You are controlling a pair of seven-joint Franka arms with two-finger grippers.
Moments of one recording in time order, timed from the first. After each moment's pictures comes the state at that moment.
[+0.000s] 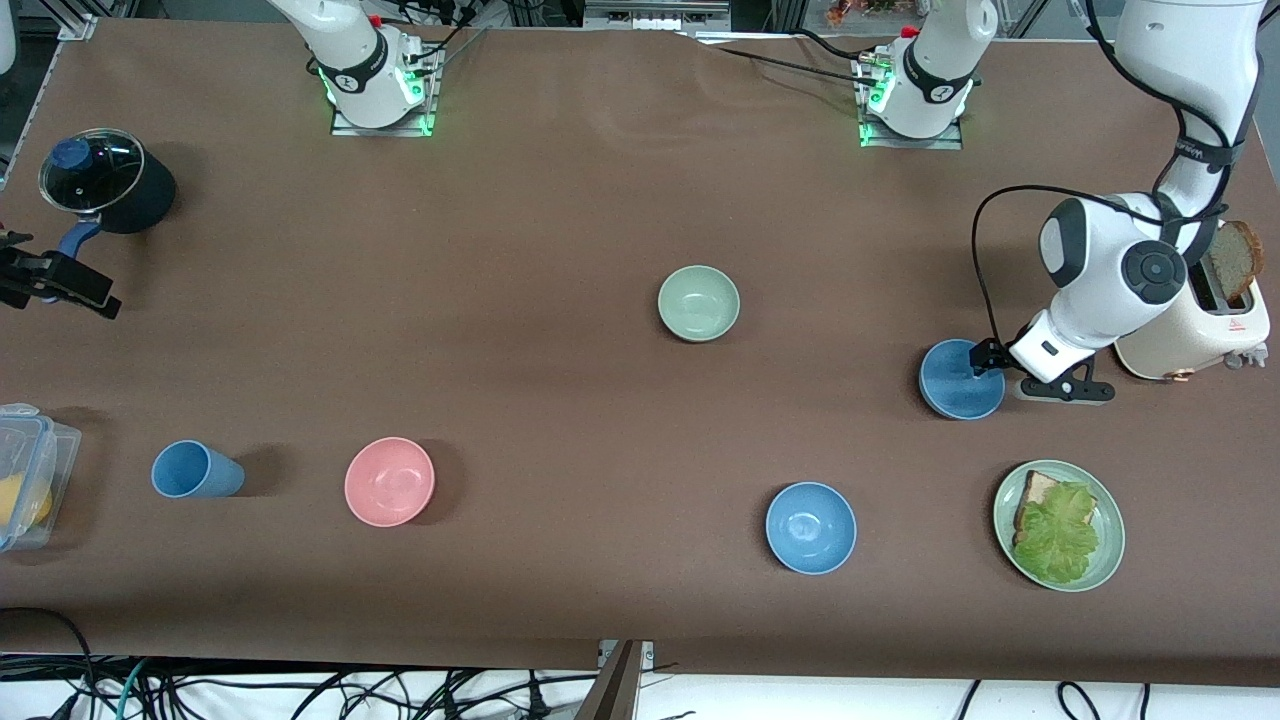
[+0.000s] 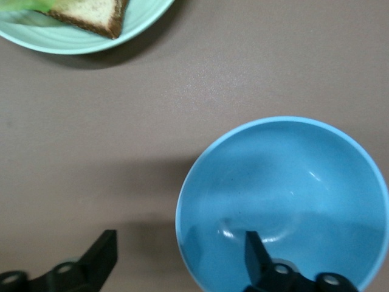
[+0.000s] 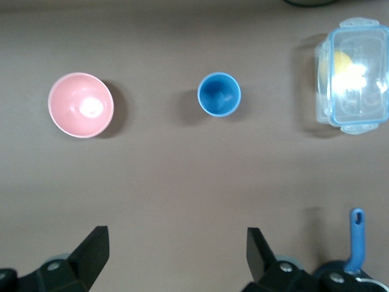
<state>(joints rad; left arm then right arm) 0.10 0.37 0.00 -2.21 0.06 2.60 0.11 -0.03 0.15 -0.05 -1.47 -0.05 1.66 0.02</state>
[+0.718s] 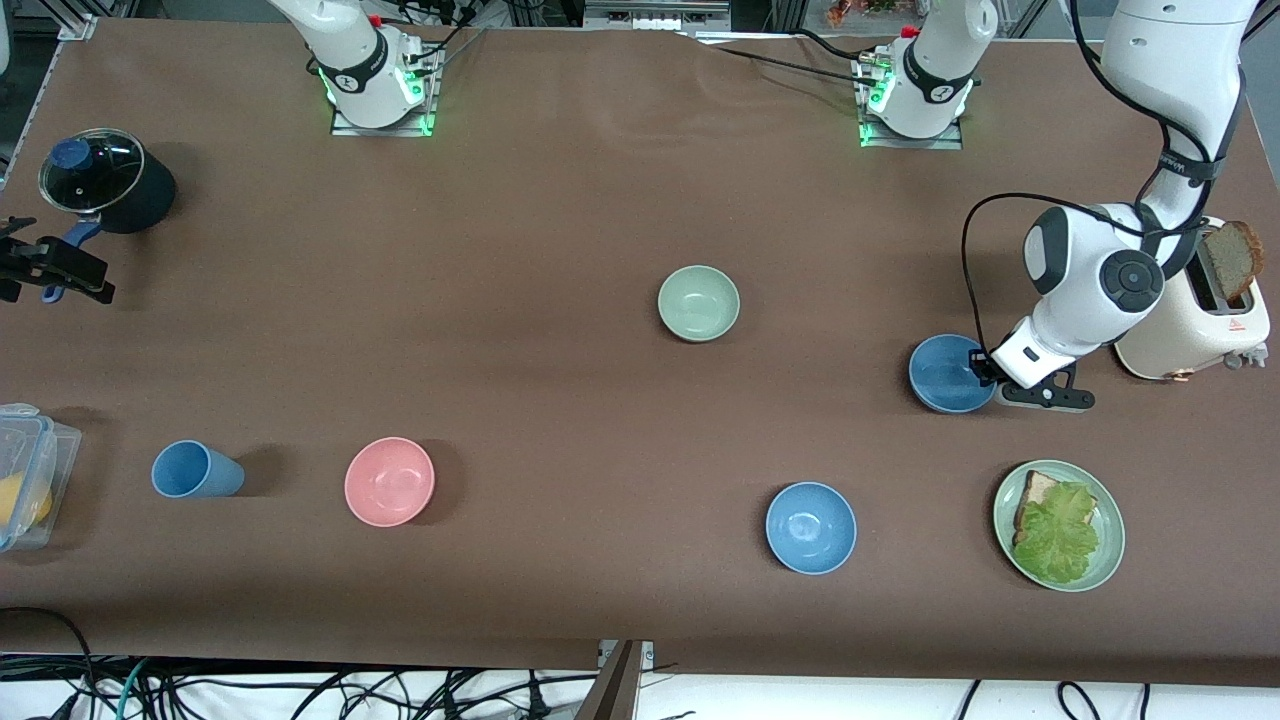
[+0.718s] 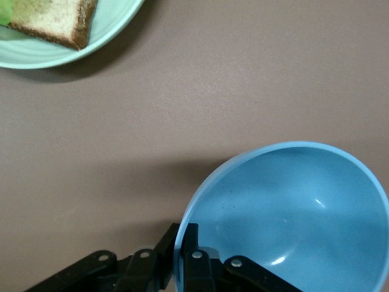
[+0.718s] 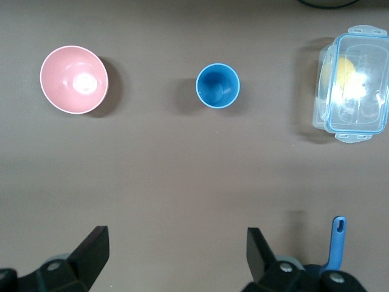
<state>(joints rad) 0.07 0.37 -0.01 -2.19 0.06 2.57 0.12 -0.05 0.15 -0.05 -1.48 -0.06 1.64 -0.11</state>
